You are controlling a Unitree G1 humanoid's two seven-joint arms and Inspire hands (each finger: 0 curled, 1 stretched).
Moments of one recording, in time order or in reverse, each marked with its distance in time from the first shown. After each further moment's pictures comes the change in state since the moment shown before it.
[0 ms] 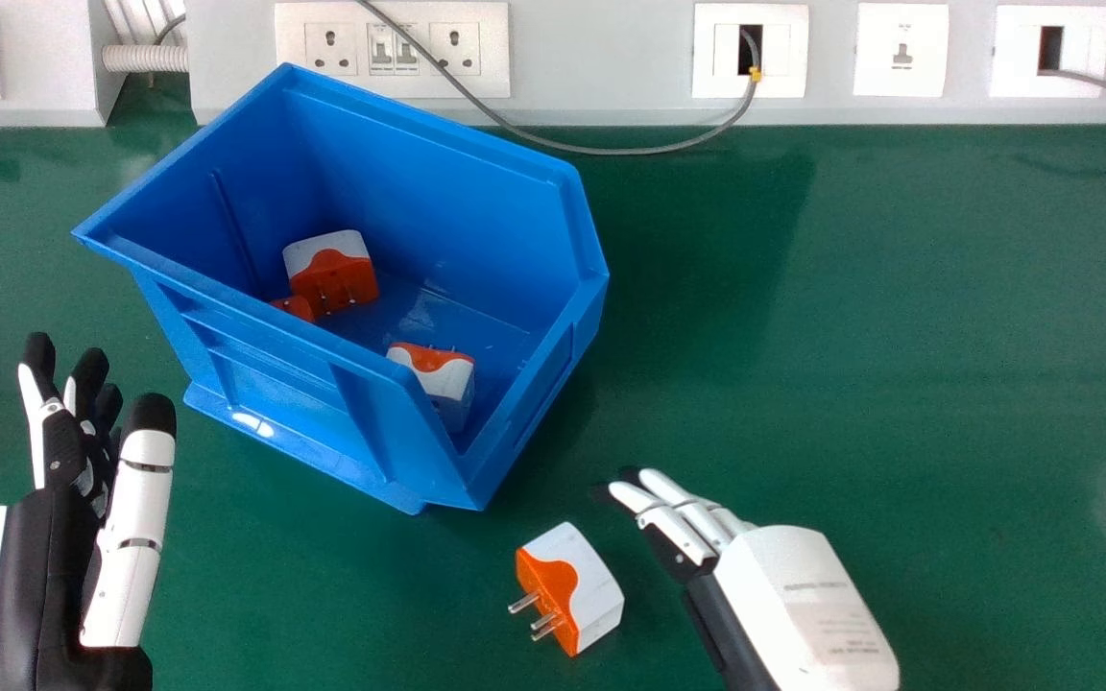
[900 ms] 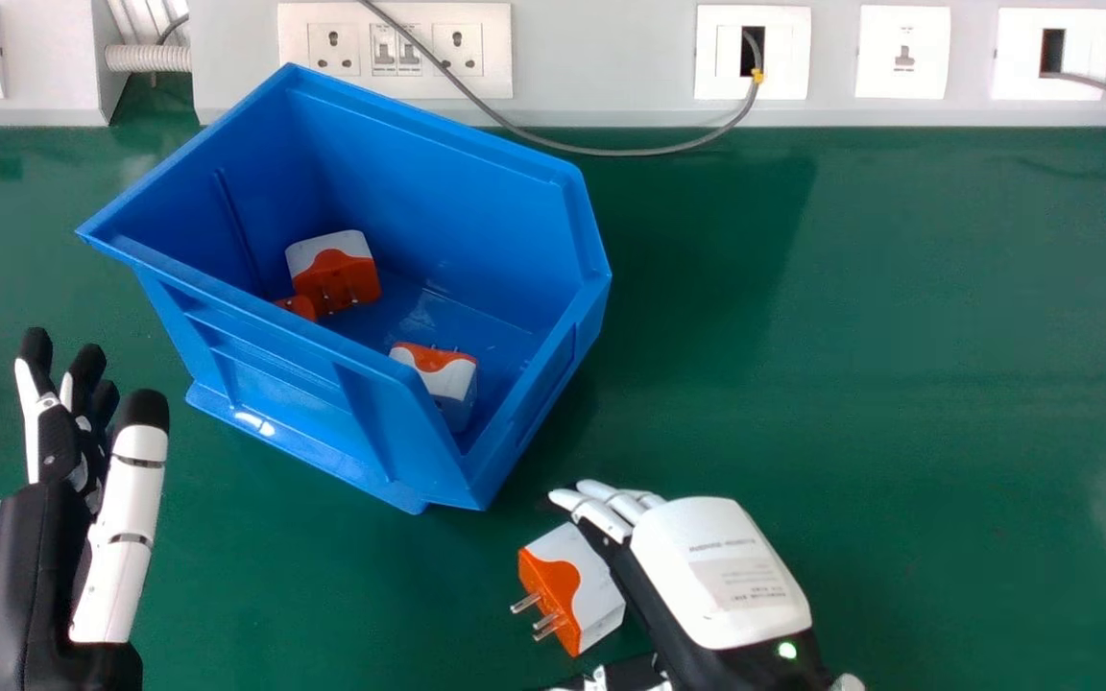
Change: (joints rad) left arm -0.005 0.020 0.024 -0.014 -0.035 0.029 -0.019; right arm -0.257 0.042 0.112 0.235 -0.071 0.116 0.056
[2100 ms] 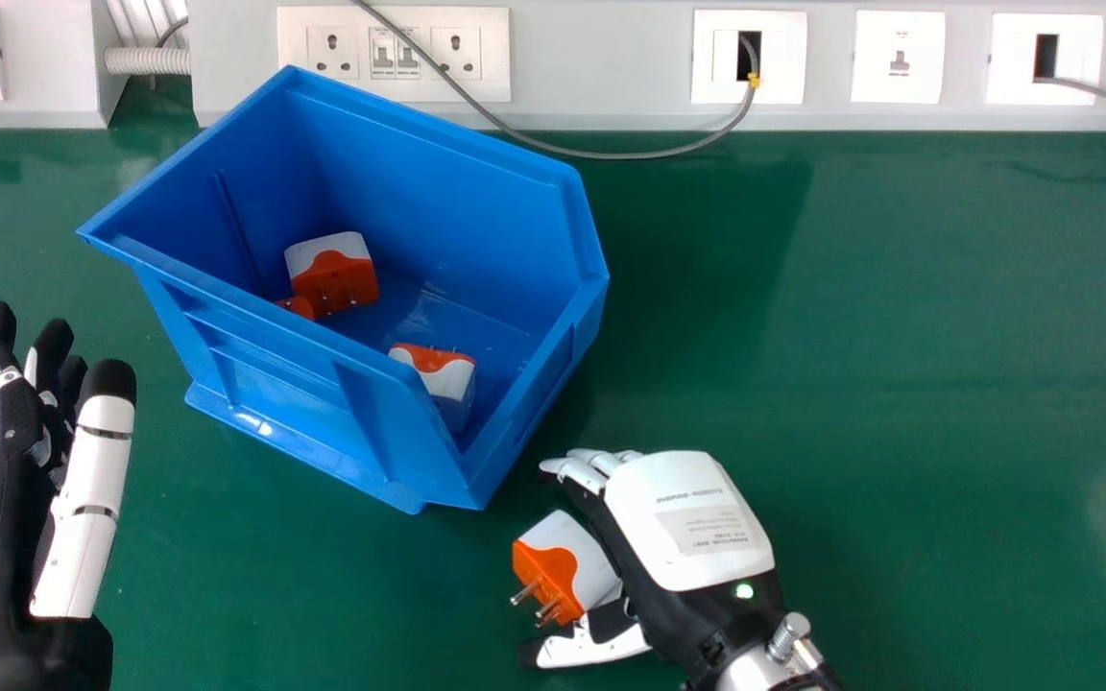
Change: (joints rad) left arm -0.017 0.025 0.037 -0.097 -0.042 0.114 0.001; right arm -0.218 0.055 0.061 0.296 0.008 0.062 -0.109
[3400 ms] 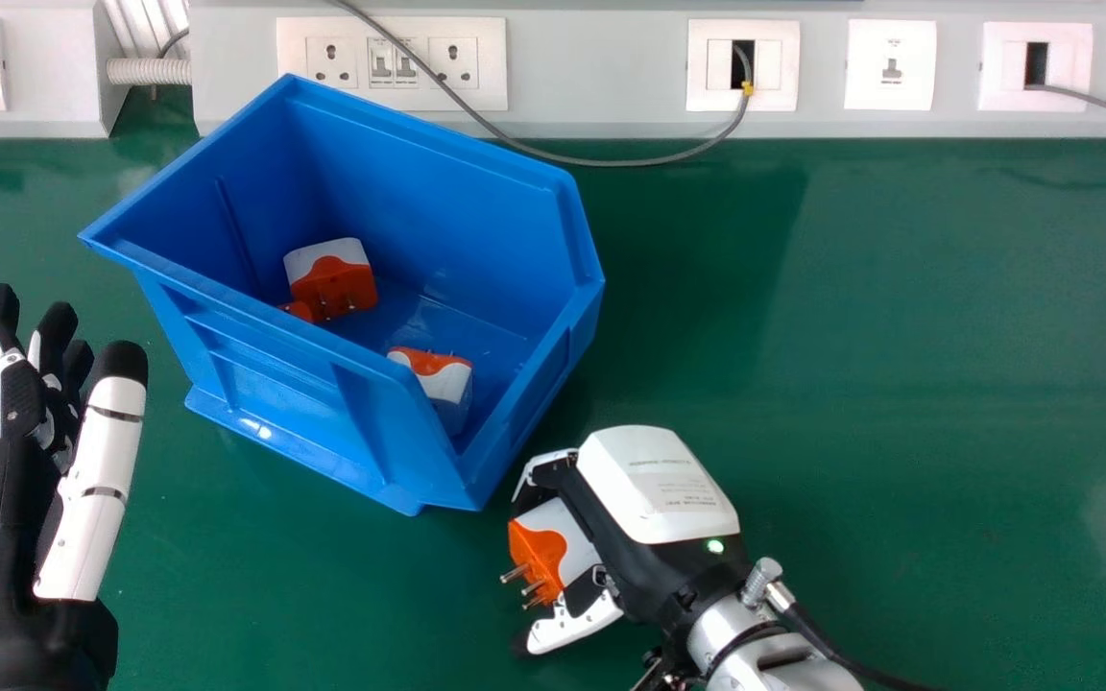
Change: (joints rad) left arm -0.014 -0.004 -0.005 -0.050 -0.001 0.060 0.008; right arm -0.064 0.020 -0.008 -0.020 0.162 0.019 0.158
